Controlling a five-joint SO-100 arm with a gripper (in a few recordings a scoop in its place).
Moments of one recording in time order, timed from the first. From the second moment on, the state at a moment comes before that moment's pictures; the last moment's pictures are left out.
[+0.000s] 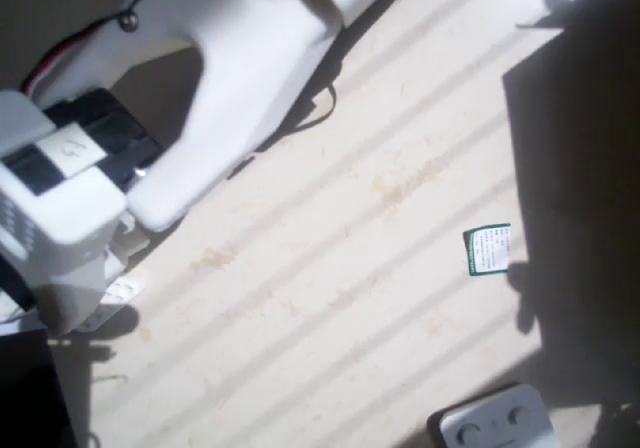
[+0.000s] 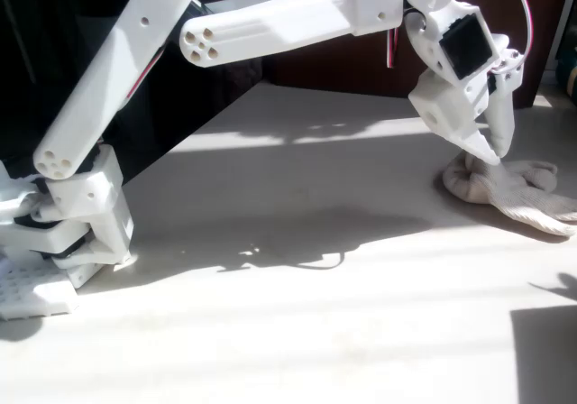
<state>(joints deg) -27.8 42.2 32.4 65.3 -13.8</state>
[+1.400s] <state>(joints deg) -32.1 33.1 22.7 69.6 -8.8</state>
